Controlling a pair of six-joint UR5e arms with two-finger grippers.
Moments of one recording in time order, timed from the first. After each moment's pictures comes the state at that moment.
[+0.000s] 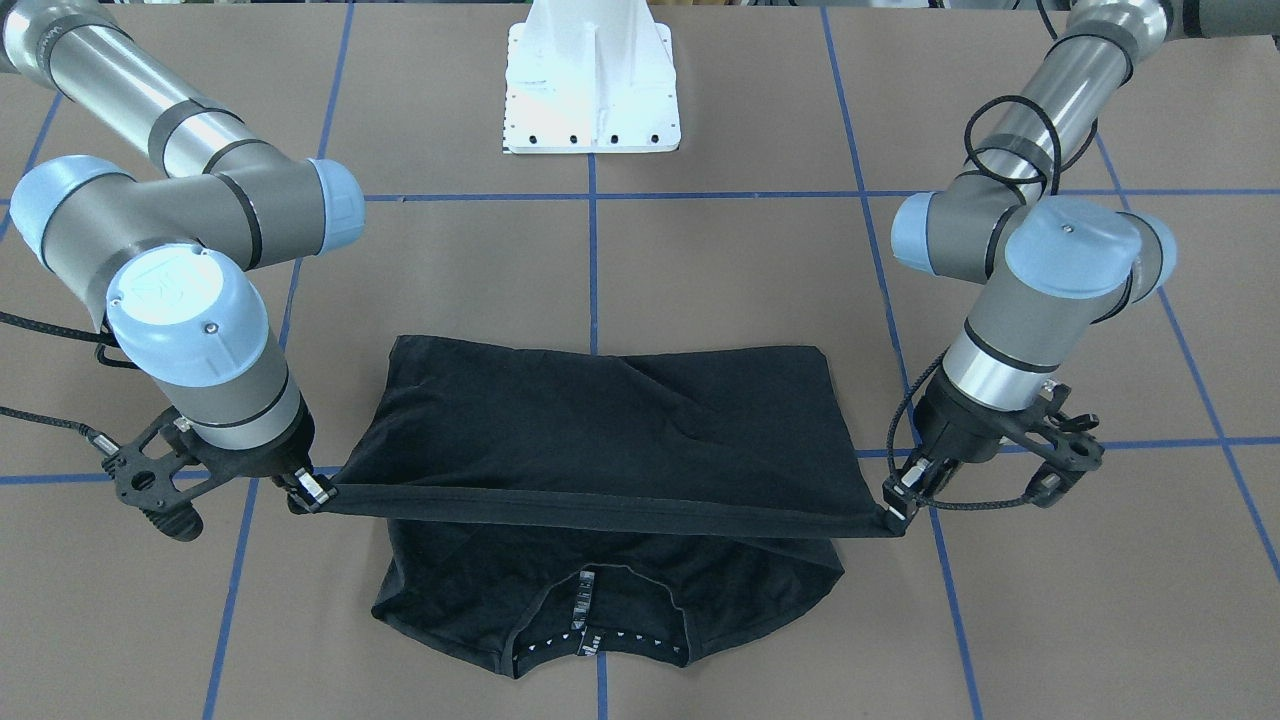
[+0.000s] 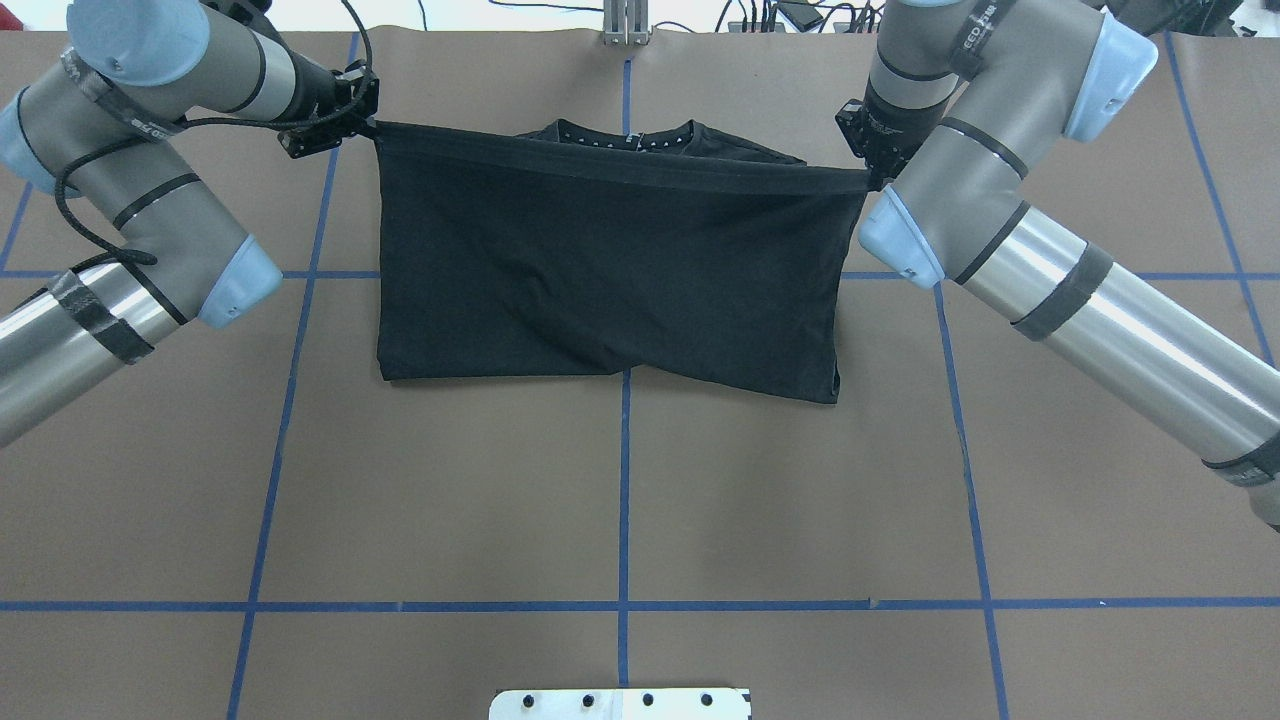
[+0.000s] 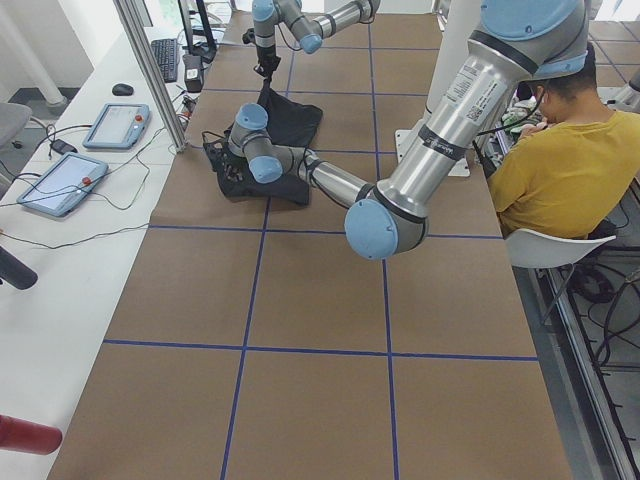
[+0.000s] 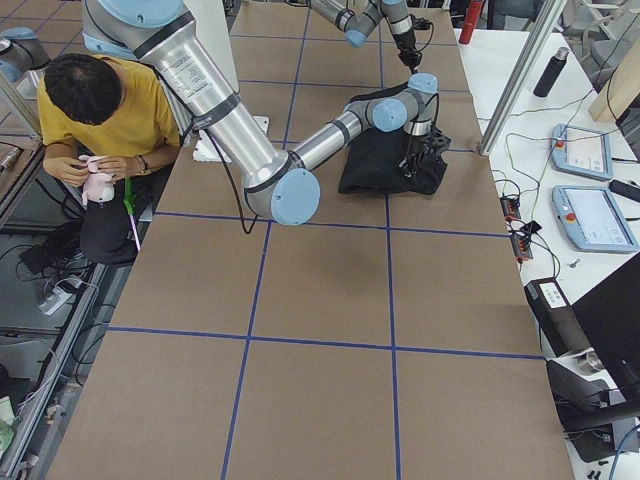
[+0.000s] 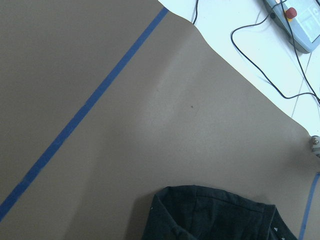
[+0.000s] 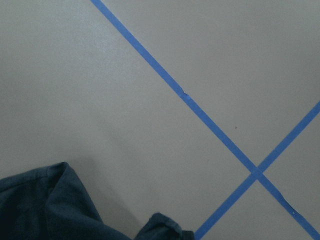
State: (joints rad) left arm -0.94 -2.17 -1.33 -2.22 -1.90 -1.63; right arm 0.91 -0.83 1.37 -1.65 1.97 1.54
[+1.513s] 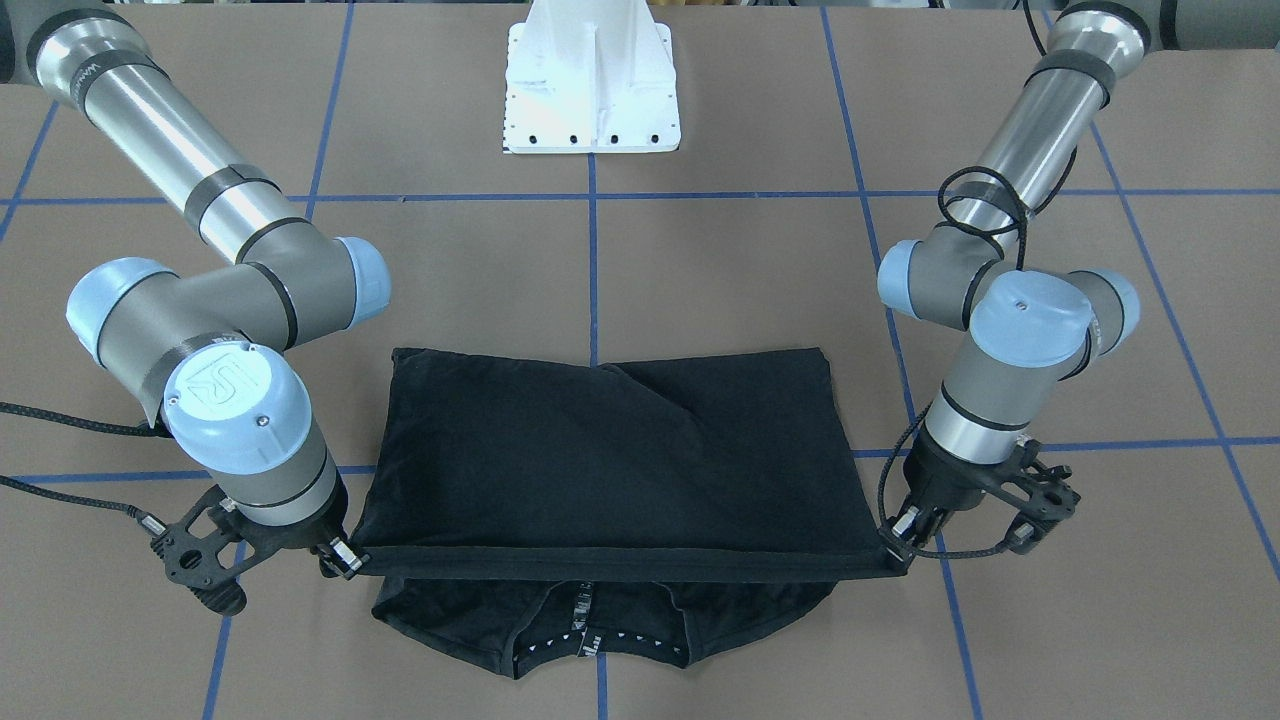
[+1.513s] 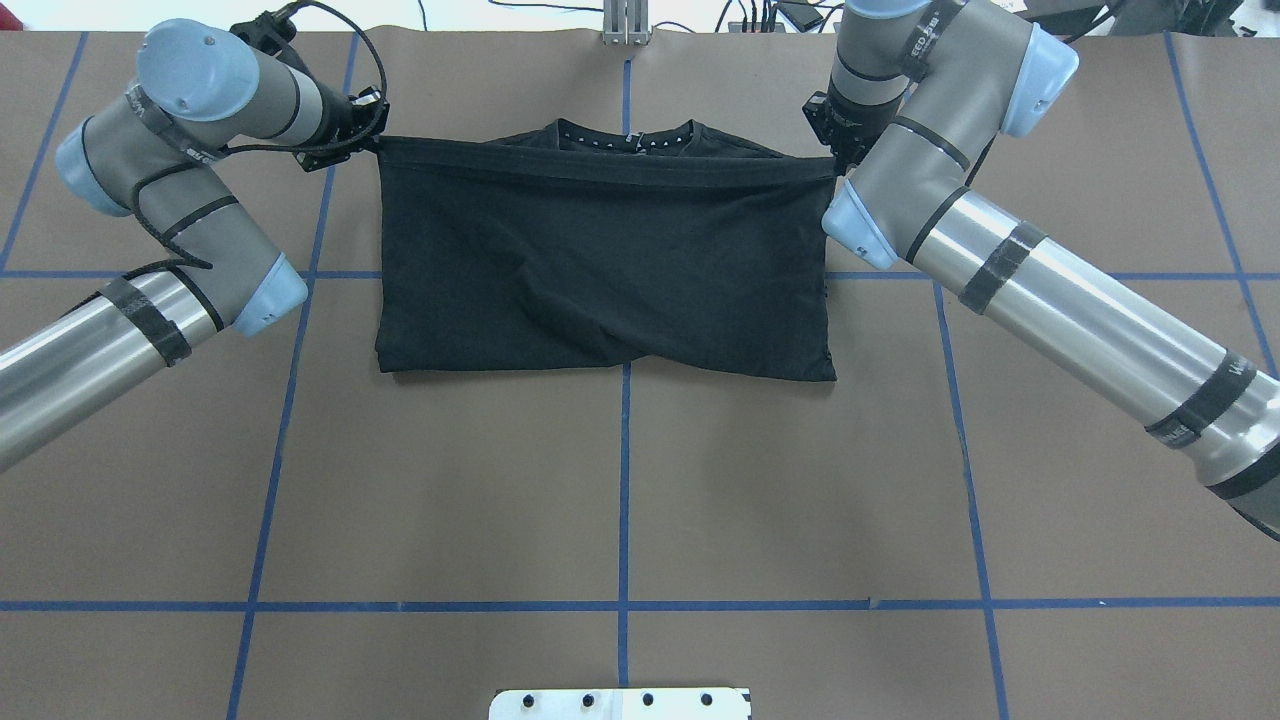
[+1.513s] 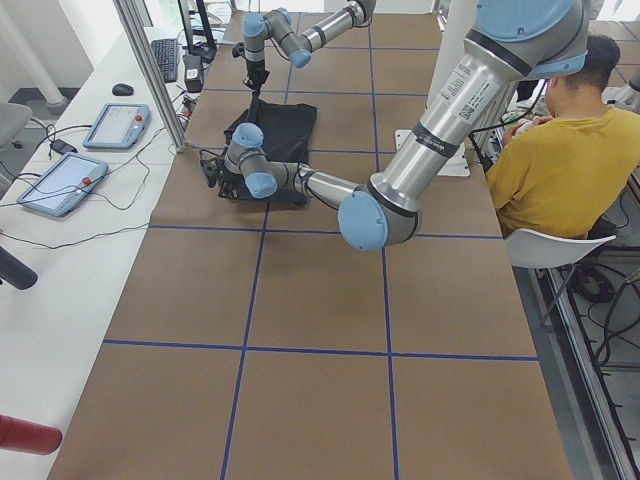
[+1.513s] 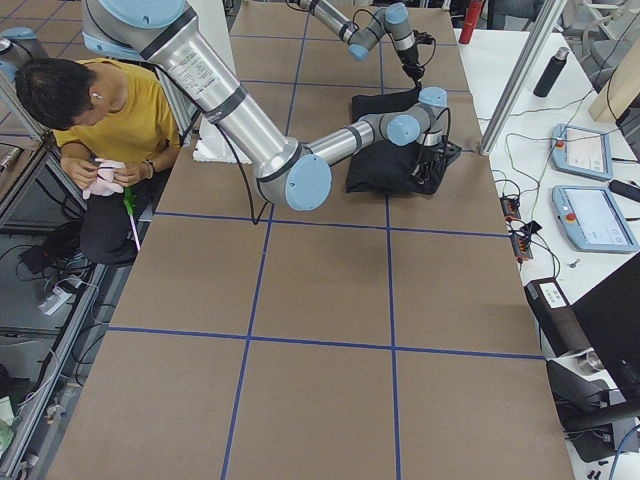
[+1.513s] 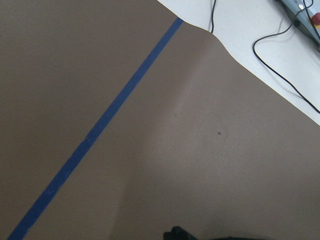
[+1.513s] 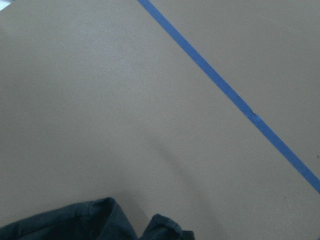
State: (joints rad) left arm -0.90 -2.22 -1.14 -2.34 -1.83 -1.61; right arm 0.91 -0.73 1.12 -1.44 1.96 1.56
